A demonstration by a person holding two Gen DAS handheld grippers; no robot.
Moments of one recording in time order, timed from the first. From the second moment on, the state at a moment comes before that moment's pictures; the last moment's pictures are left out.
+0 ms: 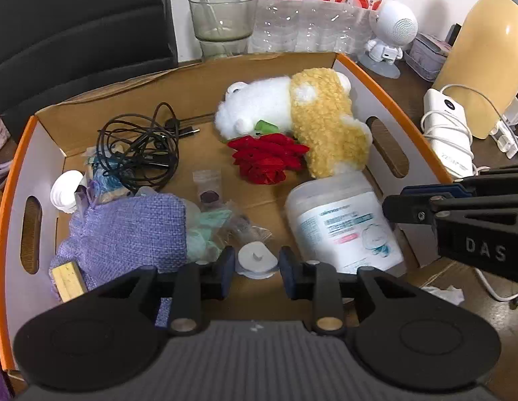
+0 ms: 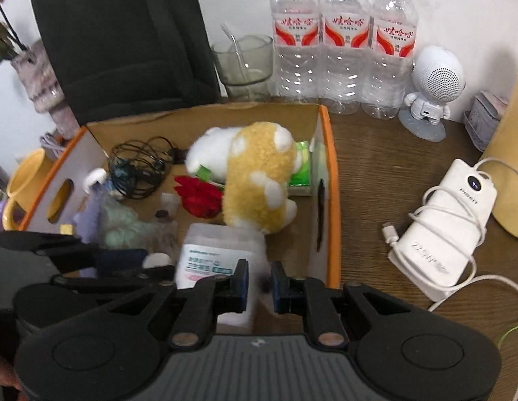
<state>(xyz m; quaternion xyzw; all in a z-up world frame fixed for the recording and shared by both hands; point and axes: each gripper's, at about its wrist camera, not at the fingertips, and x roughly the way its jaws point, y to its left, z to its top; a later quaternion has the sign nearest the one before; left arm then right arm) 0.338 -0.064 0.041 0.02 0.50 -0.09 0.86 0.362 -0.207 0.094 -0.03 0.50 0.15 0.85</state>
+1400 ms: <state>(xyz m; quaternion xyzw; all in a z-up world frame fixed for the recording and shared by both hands) 0.201 0.005 0.115 -0.02 0.30 0.07 0.95 0.238 -0.185 0.130 0.02 0.31 0.16 0.94</state>
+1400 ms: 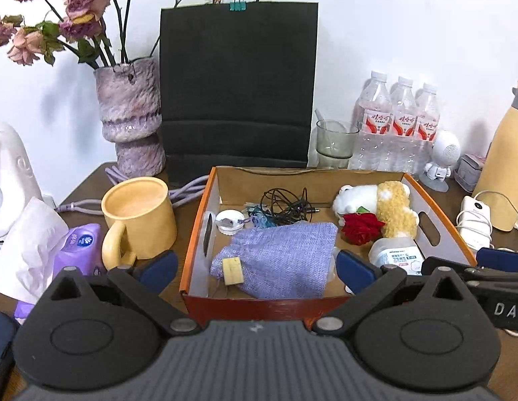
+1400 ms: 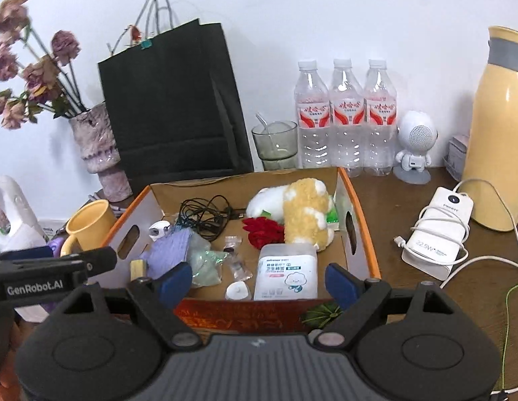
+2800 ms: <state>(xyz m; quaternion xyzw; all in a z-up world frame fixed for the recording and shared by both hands) 0.039 -0.002 0.038 -0.02 0.29 -0.05 0.96 0.222 -0.238 0.040 -0.05 0.33 0.18 0.93</state>
